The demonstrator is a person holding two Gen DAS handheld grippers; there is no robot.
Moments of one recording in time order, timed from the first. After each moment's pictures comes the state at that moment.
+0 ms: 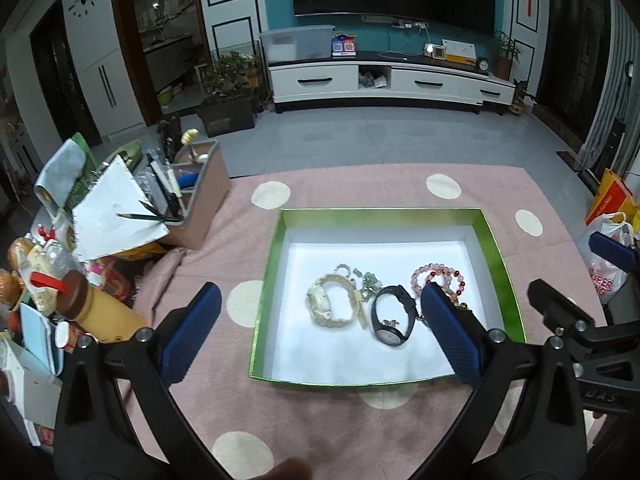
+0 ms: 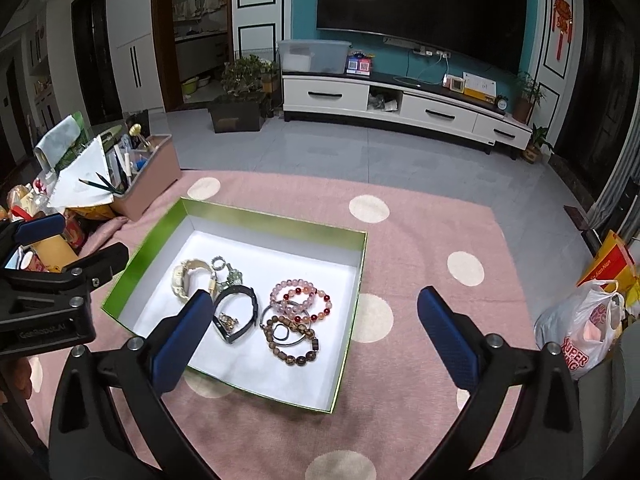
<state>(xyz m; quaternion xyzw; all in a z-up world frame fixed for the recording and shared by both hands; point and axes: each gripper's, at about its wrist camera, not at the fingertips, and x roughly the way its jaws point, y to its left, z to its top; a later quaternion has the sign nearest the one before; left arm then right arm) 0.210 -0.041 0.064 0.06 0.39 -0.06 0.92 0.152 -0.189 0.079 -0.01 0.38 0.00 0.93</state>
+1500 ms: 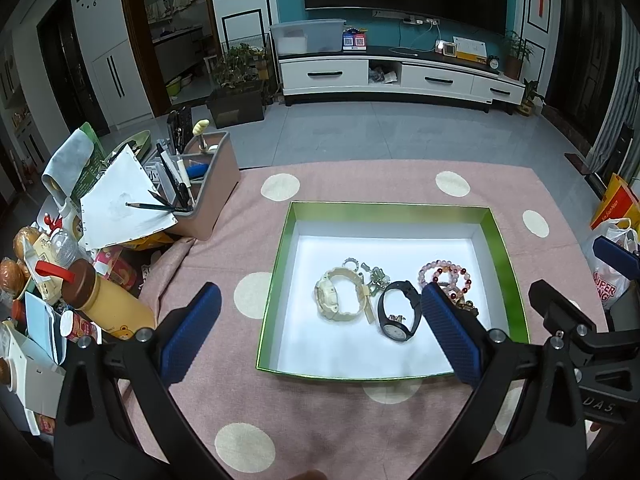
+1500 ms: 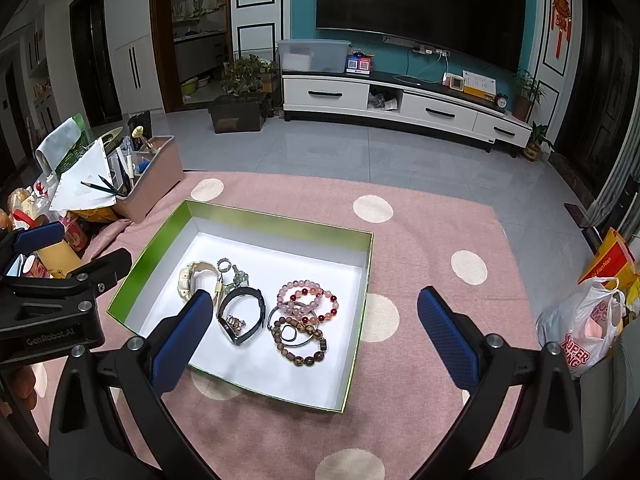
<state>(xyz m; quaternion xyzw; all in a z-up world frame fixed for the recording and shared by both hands) 0.212 -0.036 0.063 0.06 0.41 -0.05 0.91 0.154 -0.184 0.077 -0.01 0.38 0.00 0.92</state>
